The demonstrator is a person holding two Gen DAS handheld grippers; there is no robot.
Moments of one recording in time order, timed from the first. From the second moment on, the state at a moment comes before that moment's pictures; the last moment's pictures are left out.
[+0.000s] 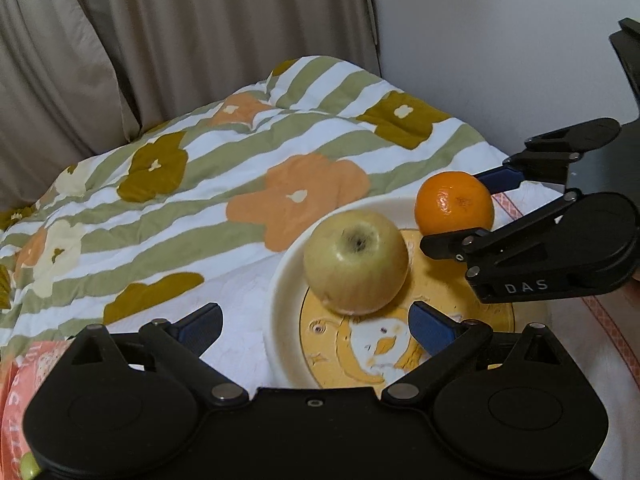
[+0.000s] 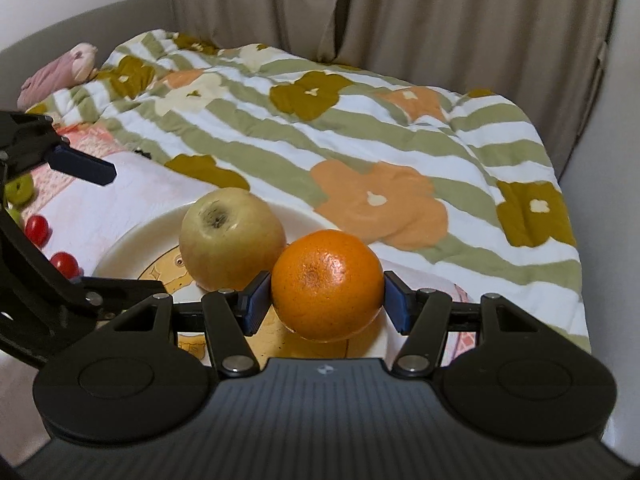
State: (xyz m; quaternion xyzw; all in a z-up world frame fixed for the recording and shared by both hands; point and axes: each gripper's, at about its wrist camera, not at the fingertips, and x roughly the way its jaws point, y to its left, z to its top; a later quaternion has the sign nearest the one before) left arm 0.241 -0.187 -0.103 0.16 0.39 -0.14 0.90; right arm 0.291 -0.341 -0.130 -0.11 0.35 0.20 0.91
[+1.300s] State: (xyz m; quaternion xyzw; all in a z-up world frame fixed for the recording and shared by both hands) left arm 0.152 -0.136 -0.019 0.12 0.31 -0.08 0.94; right arm 0.211 -0.333 -0.033 -0.06 0.32 0.14 0.94
